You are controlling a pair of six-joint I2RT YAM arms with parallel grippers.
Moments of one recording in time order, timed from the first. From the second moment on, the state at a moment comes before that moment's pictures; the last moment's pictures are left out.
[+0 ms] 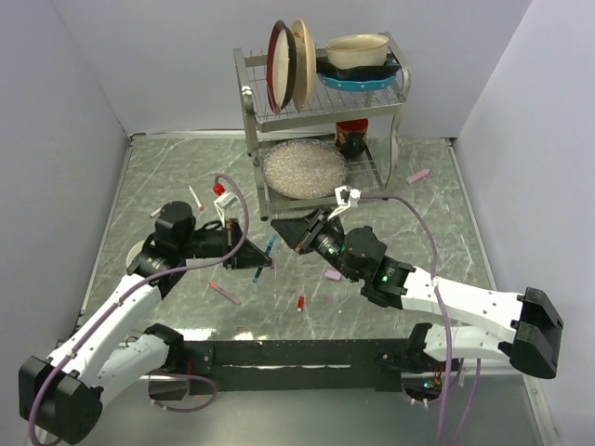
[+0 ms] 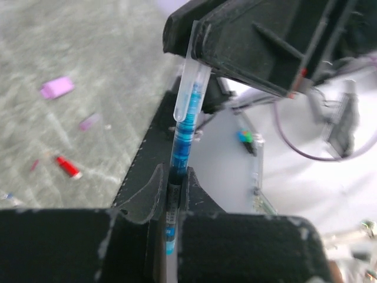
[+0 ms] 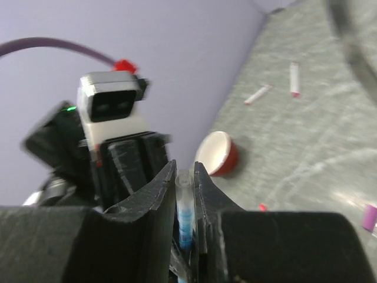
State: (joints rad) left arm -0.41 0.90 0.69 -0.06 0.96 -0.68; right arm 1.08 1.10 0.75 0.39 0.28 0.89
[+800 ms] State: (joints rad) left arm -0.29 0.77 0.68 0.14 0.94 -0.72; right arm 0.89 1.09 1.11 -0.10 0.02 0.82
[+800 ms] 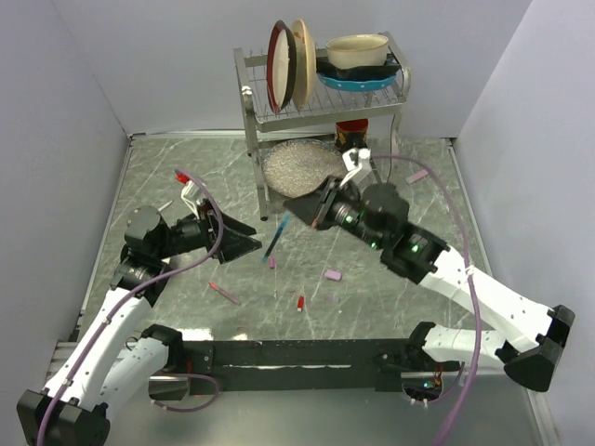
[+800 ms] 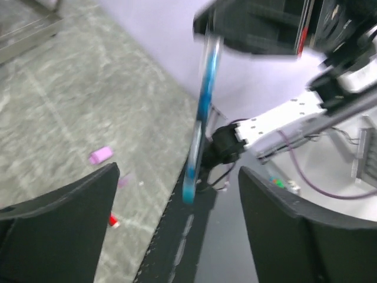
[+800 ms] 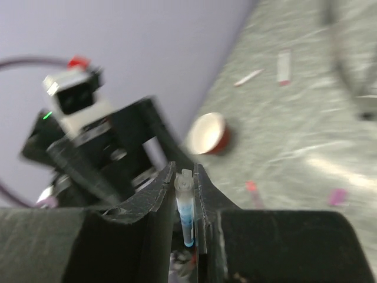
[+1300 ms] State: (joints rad) left arm -0.29 0.62 0.68 -0.19 0.53 -0.54; right arm 0.51 1.28 1.19 -0.79 0.00 0.56
